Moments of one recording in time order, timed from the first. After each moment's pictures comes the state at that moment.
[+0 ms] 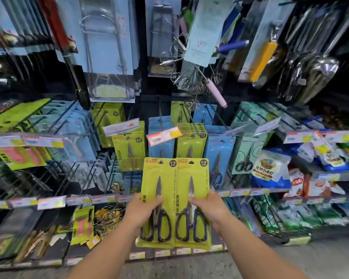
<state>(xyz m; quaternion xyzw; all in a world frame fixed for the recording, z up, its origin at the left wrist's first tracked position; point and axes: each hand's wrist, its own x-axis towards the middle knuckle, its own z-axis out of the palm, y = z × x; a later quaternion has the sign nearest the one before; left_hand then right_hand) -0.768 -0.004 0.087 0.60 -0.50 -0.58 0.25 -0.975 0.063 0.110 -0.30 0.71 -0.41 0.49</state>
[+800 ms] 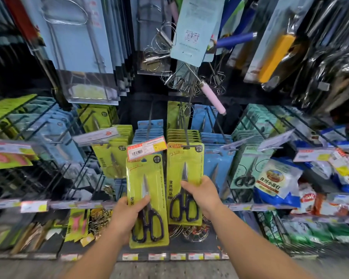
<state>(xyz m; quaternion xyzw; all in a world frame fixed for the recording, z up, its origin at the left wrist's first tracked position) -0.809 -0.040 0.077 0.60 -0.37 -0.62 0.34 -1.030 -0.021 0.125 -0.34 0.72 -0.42 0.44</state>
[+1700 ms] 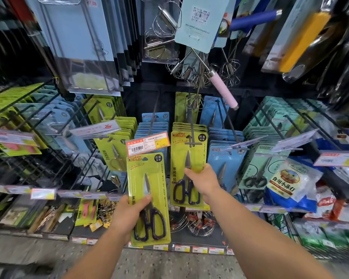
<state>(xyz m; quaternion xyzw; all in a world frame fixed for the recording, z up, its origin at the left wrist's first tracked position) -0.824 -0.030 0.085 0.65 -0.35 -0.59 0.33 -1.042 -0.069 0.116 -0.34 0.74 -0.38 0.43</state>
